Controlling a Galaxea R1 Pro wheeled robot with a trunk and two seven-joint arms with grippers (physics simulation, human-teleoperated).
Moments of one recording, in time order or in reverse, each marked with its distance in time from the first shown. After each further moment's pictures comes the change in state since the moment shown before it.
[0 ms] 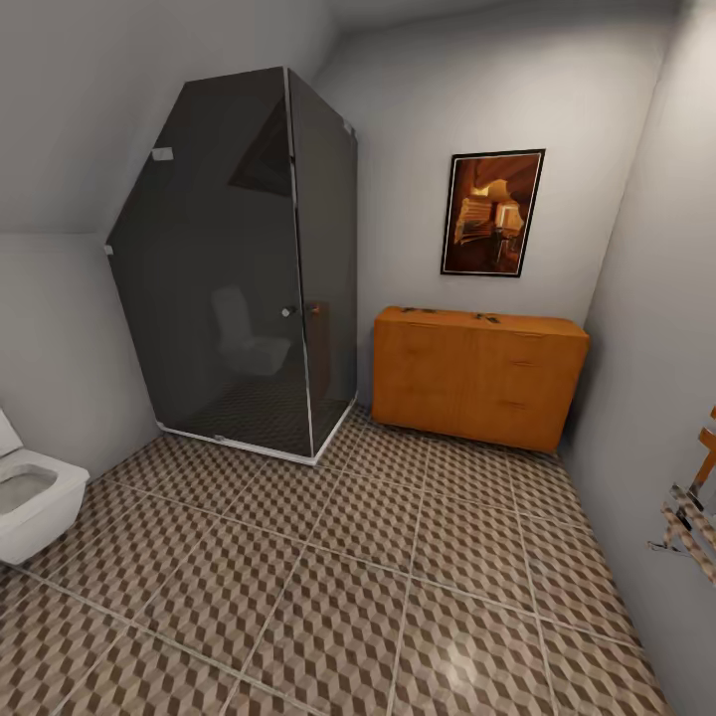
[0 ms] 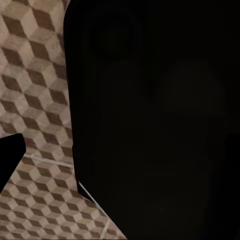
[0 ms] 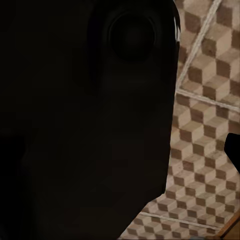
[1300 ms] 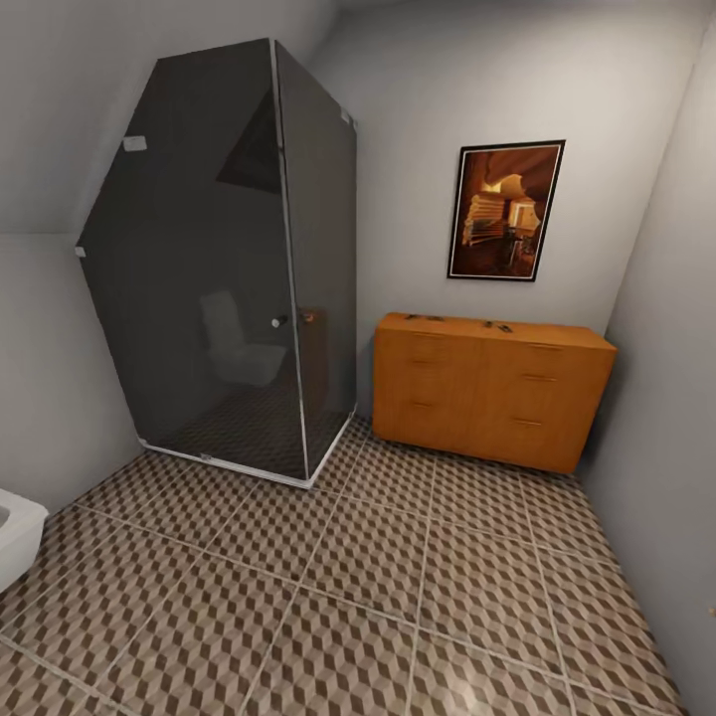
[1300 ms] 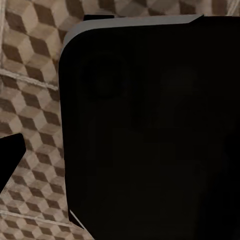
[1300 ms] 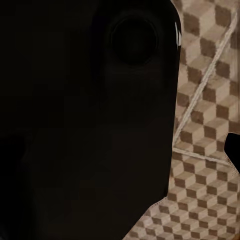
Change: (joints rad) left arm -0.001 -0.012 0.008 -0.059 0.006 -0.011 -0.001; right arm -0.001 0.003 -0.005 0.001 -0.001 -0.011 -0.001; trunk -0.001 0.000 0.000
